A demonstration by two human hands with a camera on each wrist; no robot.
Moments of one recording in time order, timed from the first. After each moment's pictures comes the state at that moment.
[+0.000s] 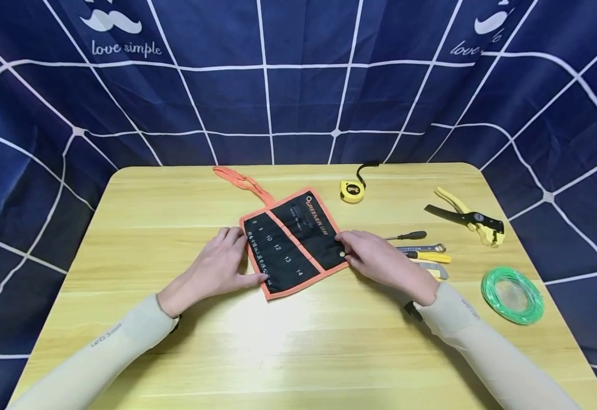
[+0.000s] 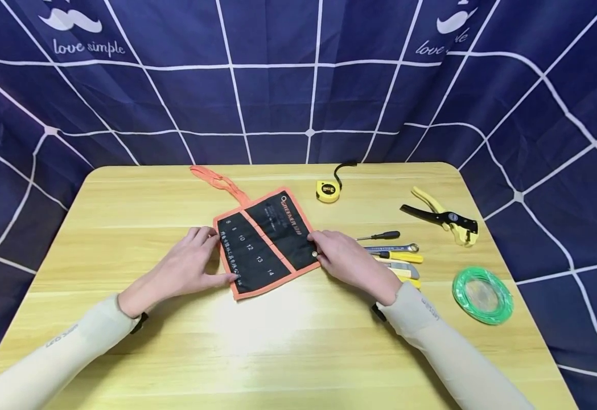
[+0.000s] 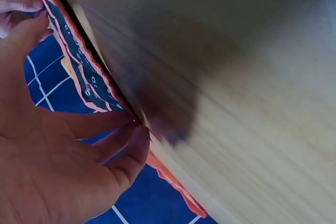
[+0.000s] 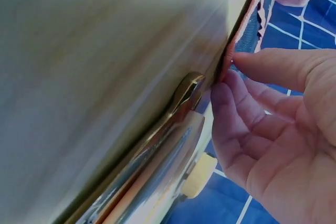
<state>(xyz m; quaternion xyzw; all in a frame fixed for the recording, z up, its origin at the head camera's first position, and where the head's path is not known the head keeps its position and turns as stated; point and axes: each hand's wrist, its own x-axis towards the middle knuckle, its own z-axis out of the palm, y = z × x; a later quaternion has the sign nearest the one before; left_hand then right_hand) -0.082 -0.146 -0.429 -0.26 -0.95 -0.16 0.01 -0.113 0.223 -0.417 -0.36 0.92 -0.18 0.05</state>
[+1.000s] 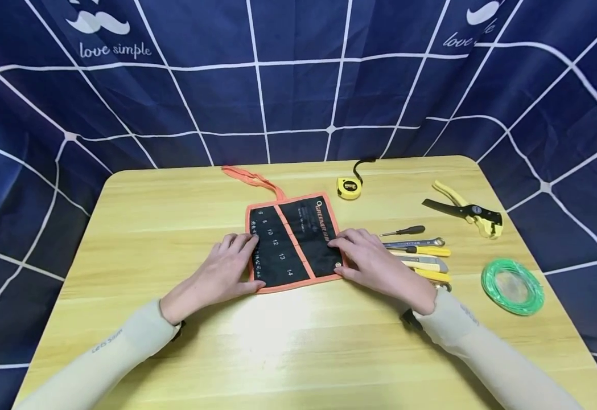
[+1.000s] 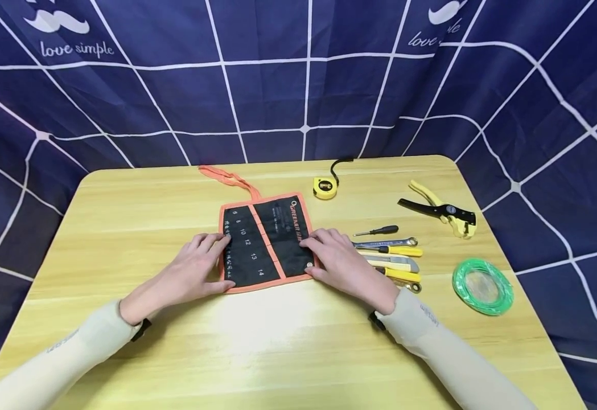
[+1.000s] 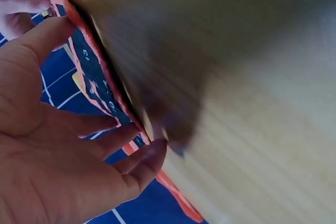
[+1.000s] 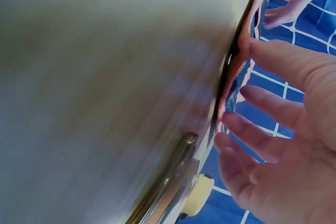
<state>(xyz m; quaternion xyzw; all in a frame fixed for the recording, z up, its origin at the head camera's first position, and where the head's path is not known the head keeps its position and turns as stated) -0.075 -0.135 -0.430 -0.29 -0.95 -0.15 -0.05 -0.089 0.220 -0.422 -0.32 0.93 -0.19 0.04</state>
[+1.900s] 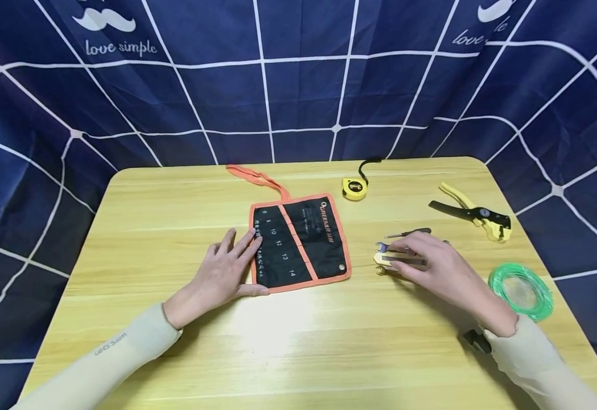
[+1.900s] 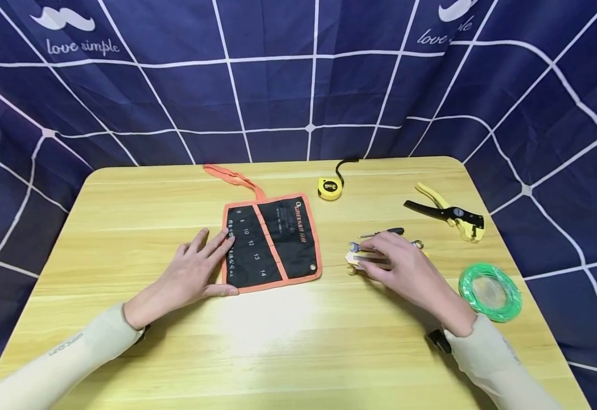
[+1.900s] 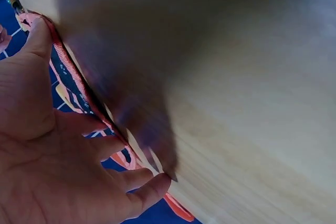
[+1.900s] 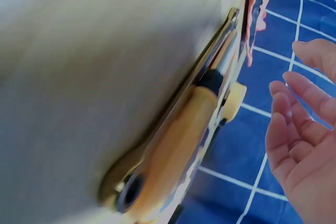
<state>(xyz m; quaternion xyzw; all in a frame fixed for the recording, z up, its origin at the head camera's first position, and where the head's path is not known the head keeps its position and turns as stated) -0.067 -0.145 -0.446 -0.28 -0.96 -0.07 0.00 -0.072 0.311 -0.406 -0.31 0.91 -0.25 -0.10</state>
